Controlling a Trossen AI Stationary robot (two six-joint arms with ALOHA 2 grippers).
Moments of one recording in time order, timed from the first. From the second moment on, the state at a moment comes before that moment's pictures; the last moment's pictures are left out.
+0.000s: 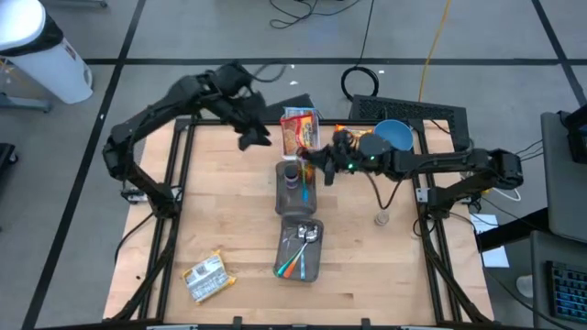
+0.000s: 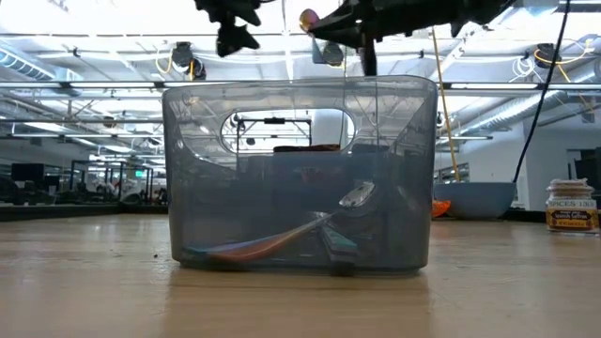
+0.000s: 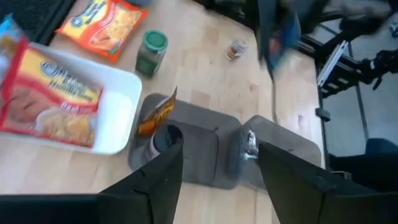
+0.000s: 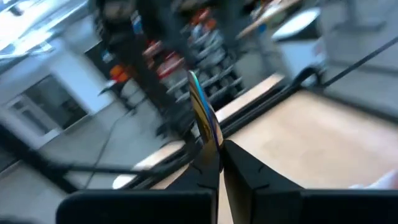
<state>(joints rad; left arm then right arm) 0.56 1.57 1.78 -1.12 0.58 0.07 -0.16 1.33 0.91 0.38 -0.01 0.55</state>
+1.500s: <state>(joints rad) 0.34 1.55 1.20 0.30 0.49 -0.59 -0.24 1.17 0.90 0.37 0.10 0.45</state>
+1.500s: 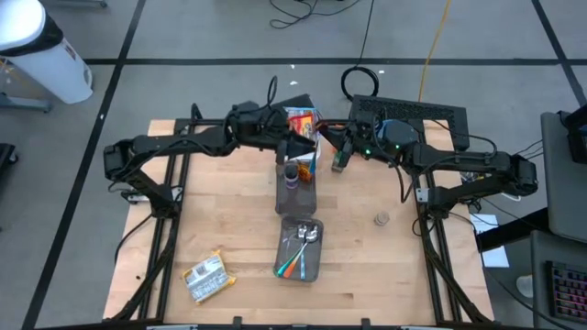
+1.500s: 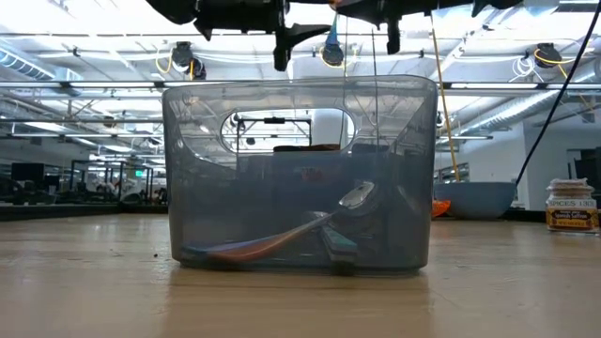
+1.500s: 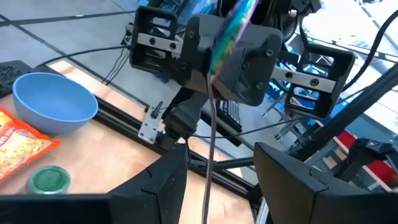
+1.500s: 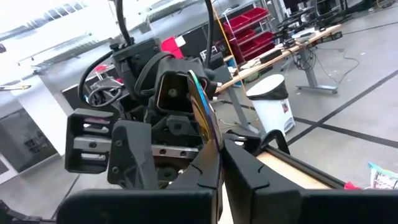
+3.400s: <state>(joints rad) 0.34 1.55 1.24 0.20 0.58 -0.49 -0.26 1.19 0.90 0.50 -0.01 0.56</state>
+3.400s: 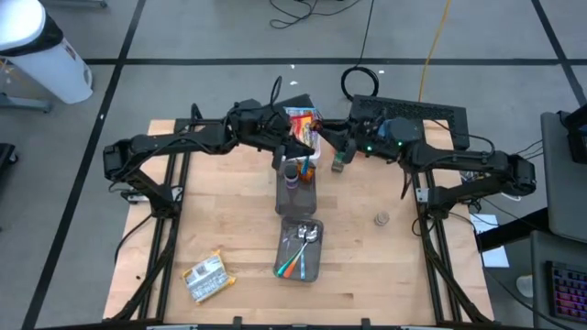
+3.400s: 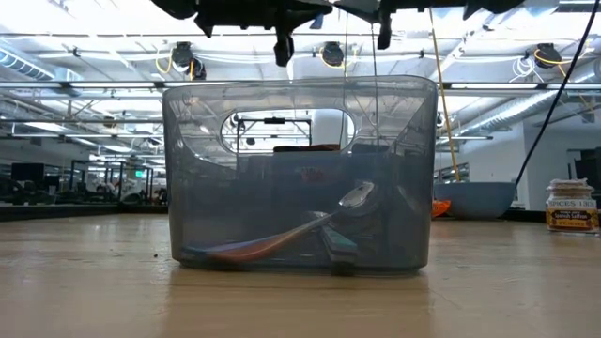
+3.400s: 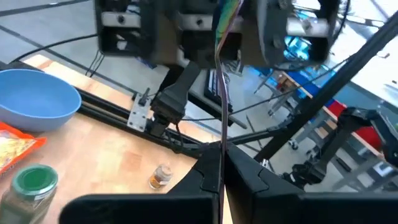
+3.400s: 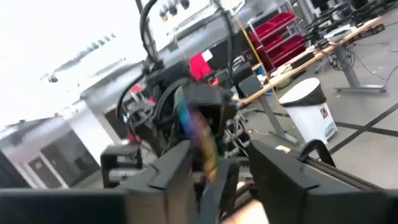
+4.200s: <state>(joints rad) -0.13 1.37 1.40 -0.38 0.02 -0.66 -0.16 0.77 0.80 0.08 0.00 0.54</state>
